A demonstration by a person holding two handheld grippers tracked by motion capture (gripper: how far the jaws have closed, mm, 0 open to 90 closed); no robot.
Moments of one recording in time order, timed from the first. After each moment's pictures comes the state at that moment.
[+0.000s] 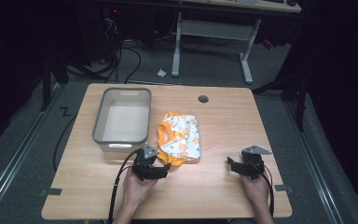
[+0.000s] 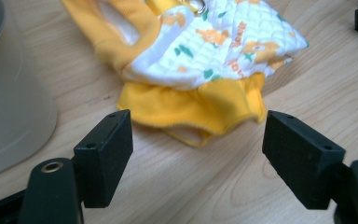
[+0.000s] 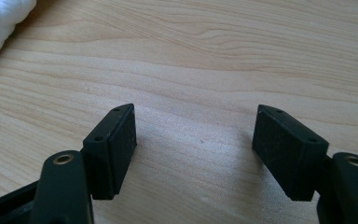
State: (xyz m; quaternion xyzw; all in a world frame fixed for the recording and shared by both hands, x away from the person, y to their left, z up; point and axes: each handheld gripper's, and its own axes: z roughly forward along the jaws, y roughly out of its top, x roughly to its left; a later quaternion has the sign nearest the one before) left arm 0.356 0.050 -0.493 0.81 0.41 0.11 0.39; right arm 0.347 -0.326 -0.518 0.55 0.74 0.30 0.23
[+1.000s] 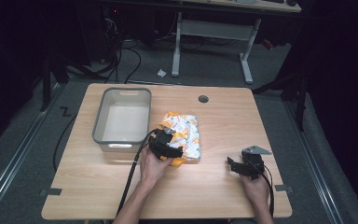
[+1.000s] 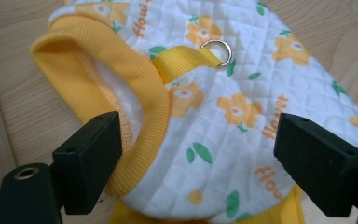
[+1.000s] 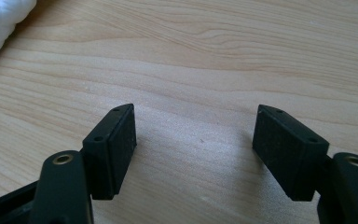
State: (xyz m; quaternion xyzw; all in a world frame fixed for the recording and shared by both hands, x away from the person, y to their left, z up) left arm 0.425 -0.002 -0.494 0.82 0.45 0.11 0.33; right arm 0.347 -0.326 -0.518 0.55 0.75 0.30 0.23
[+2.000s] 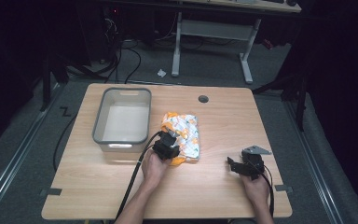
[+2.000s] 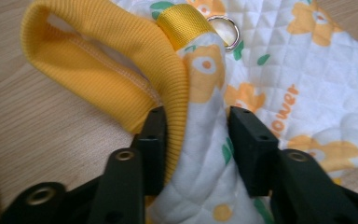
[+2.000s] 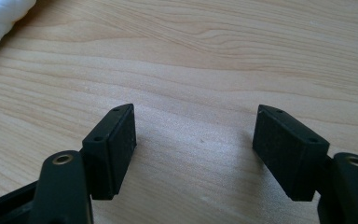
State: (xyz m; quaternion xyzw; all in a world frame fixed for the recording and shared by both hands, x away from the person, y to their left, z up) left arm 0.426 -0.013 -0.509 0.84 0.43 0.14 0.30; right arm 0.347 -0.326 -0.518 0.55 0.75 0.30 0.23
